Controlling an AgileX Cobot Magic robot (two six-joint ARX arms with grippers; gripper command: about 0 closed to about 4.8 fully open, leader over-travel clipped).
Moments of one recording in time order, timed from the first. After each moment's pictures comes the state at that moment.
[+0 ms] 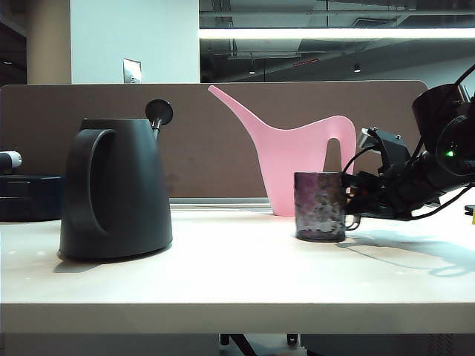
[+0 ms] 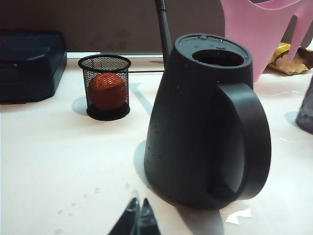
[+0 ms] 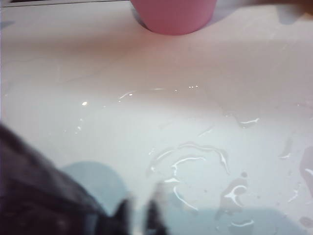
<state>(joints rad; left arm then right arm) -0.02 0.01 0.01 -0.06 0.22 0.00 0.13 1.97 0.90 0.69 -0.33 0.10</state>
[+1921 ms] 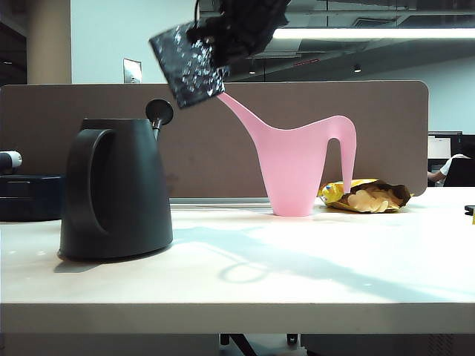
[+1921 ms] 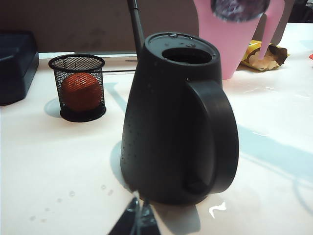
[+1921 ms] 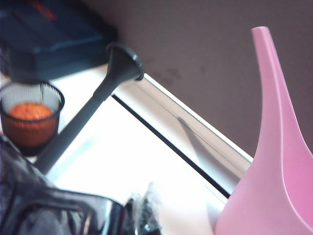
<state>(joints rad) -0.02 0.01 0.01 -0.07 0.31 0.00 0.65 1.86 1.67 -0.05 0.12 -0.36</state>
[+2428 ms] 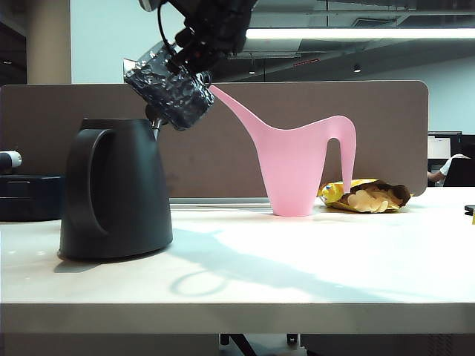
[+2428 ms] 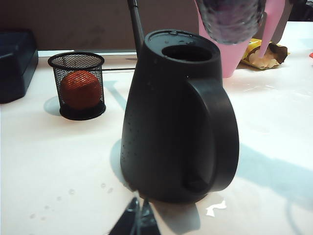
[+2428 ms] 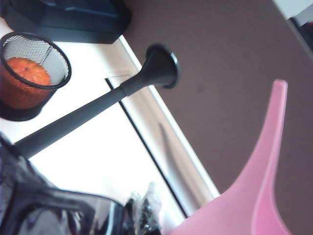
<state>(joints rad) -0.02 0.01 0.01 -0.07 0.31 0.00 0.75 1.90 1.67 -0.01 0.27 -0.72</state>
